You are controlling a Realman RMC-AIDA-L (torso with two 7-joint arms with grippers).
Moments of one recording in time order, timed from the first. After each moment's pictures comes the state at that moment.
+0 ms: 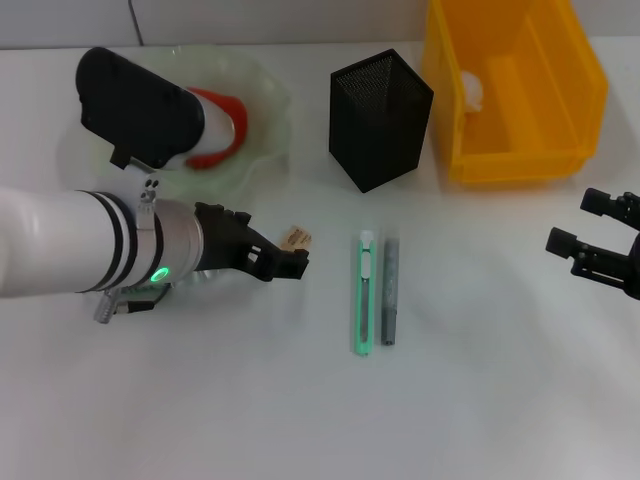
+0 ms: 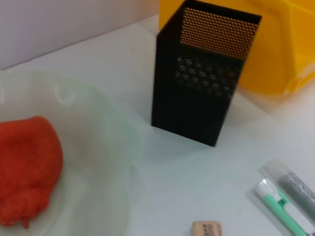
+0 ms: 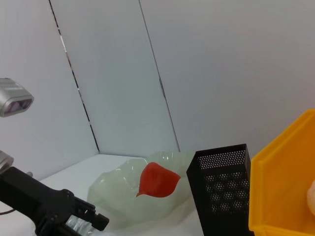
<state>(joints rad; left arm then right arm) -0.24 -2.08 1.88 1.54 2.62 0.96 -2.87 0.15 2.08 -0.78 -0.77 -1.64 -1.53 1.28</state>
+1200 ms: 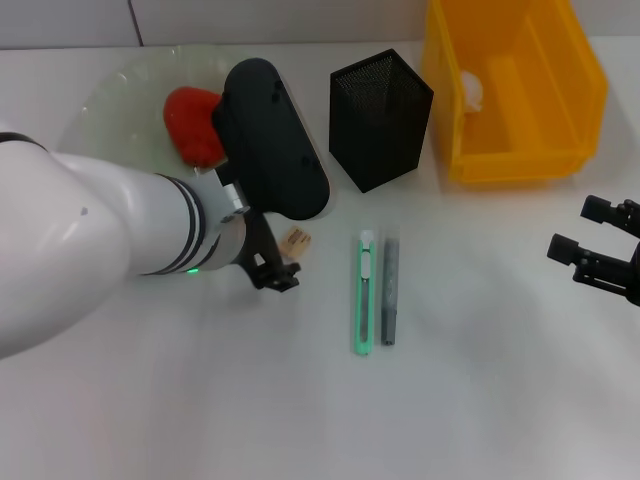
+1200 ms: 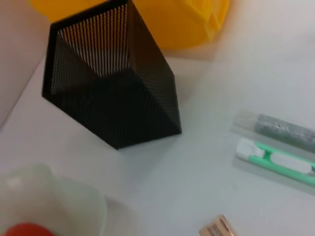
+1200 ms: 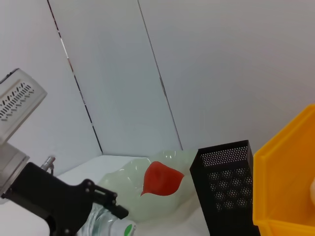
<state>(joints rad) -0.41 -2.08 2.04 1.53 2.89 1.08 -2.66 0.14 2.08 -0.78 -0.76 -1.64 -1.55 1.30</state>
